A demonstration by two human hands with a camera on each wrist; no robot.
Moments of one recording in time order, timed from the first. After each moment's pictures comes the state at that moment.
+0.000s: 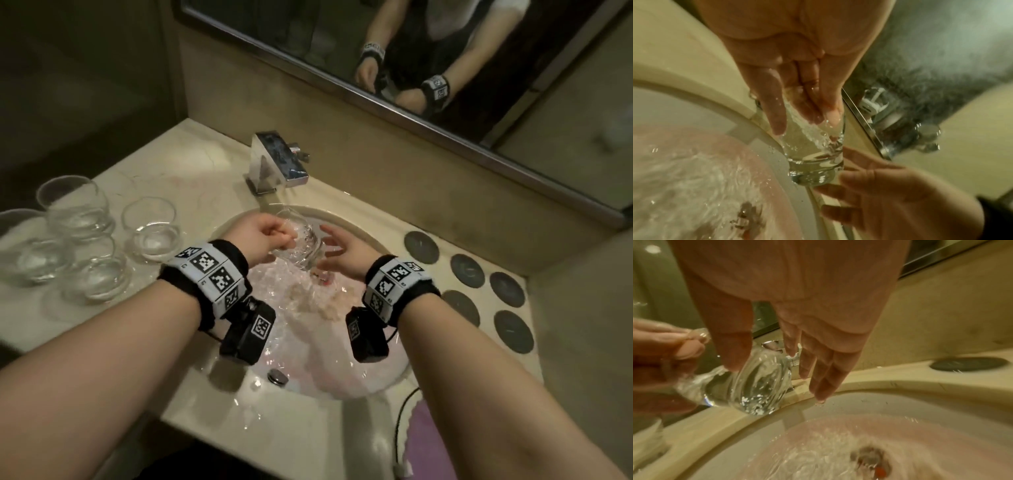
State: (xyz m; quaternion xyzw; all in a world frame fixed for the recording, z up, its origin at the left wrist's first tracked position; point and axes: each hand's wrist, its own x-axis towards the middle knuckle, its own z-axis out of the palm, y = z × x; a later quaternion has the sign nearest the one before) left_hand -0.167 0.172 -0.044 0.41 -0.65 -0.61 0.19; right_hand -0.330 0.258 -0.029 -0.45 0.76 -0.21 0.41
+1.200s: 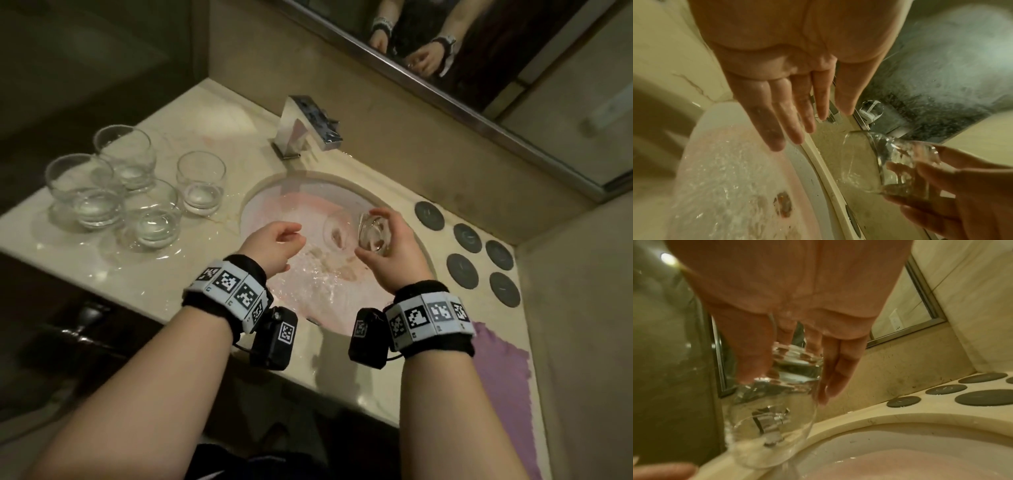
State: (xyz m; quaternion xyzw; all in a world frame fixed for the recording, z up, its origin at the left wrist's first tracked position) left_hand -0.094 0.216 -0.080 0.41 -0.57 -0.69 0.17; right_hand -0.241 0.337 -0.012 -0.42 0.85 -0.27 0.16
